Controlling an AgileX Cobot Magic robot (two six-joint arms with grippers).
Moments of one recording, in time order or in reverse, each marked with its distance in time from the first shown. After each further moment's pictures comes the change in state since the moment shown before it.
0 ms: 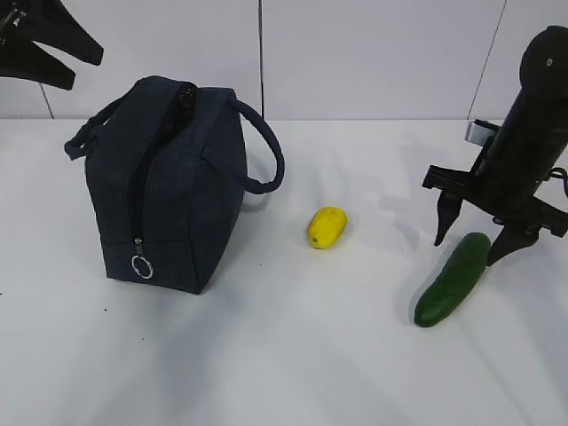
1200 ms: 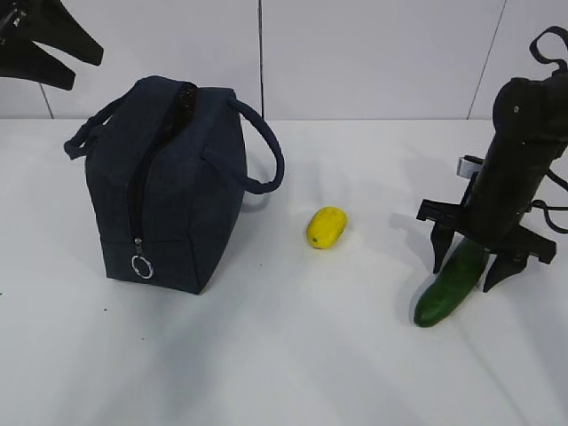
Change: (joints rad) left arm 0.000 0.000 0.000 0.000 0.000 0.000; right arm 0.000 0.131 0.000 -0.060 -0.073 0.063
